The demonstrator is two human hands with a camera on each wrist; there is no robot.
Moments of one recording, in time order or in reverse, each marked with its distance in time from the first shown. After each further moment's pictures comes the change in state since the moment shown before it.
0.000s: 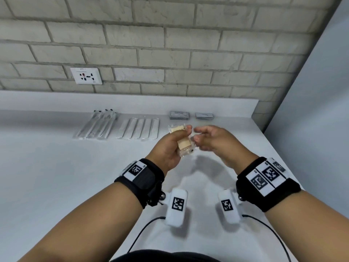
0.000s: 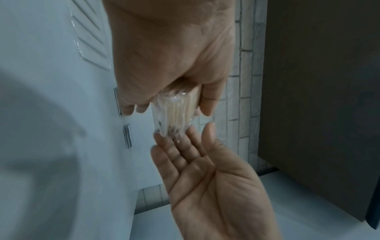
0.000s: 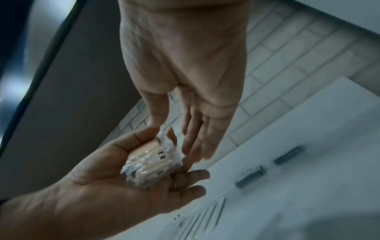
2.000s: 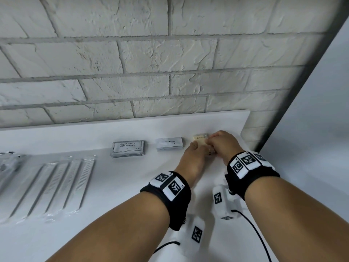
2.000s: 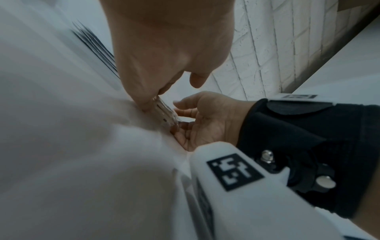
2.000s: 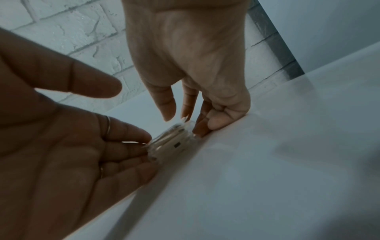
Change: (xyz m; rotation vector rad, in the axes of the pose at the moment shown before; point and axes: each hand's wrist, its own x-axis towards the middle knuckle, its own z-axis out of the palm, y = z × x) left_hand 0.308 -0.102 0.089 0.472 -0.002 -0.085; right_hand 0.270 0.136 -0.193 -0.225 0.401 0.349
